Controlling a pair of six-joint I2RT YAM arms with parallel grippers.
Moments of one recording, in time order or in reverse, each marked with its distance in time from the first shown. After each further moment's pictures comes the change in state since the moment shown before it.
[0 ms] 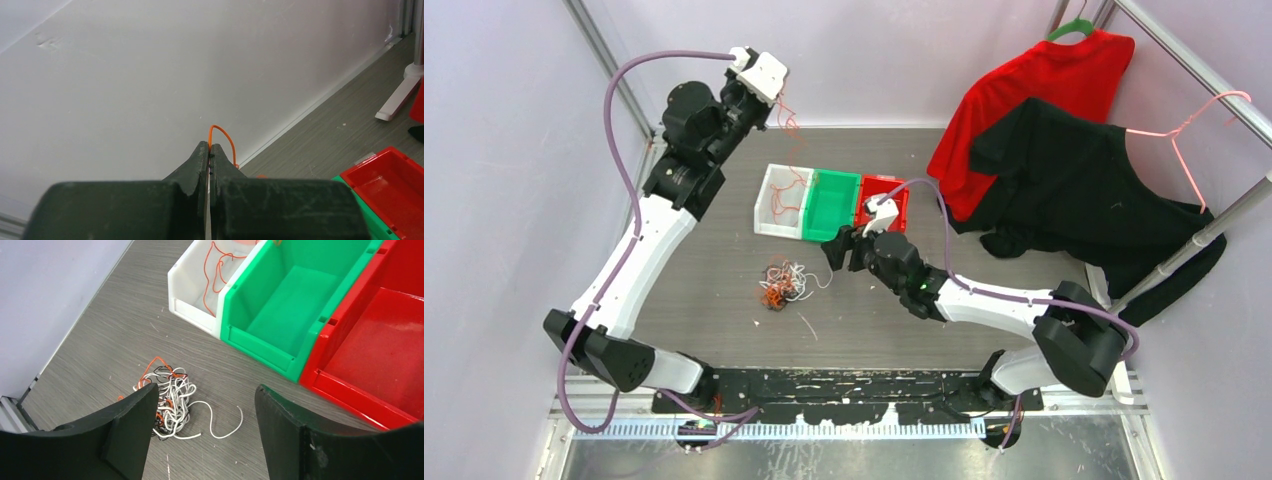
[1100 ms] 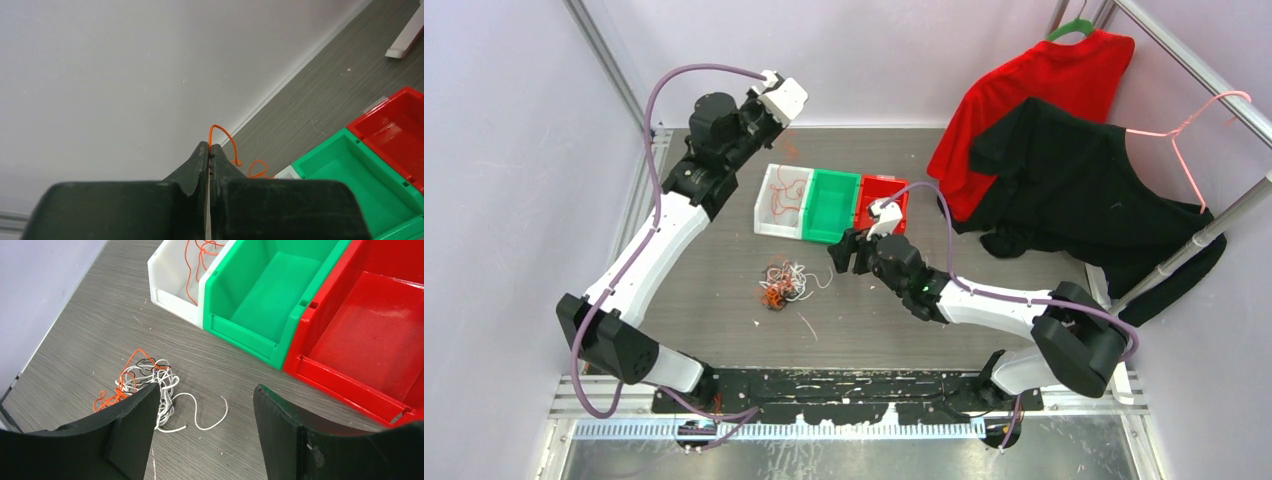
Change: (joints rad) left arm 0.011 0.039 -0.095 -0.029 -0.001 0.090; right arm -0.020 -0.007 -0.040 -0.005 0.014 0.001
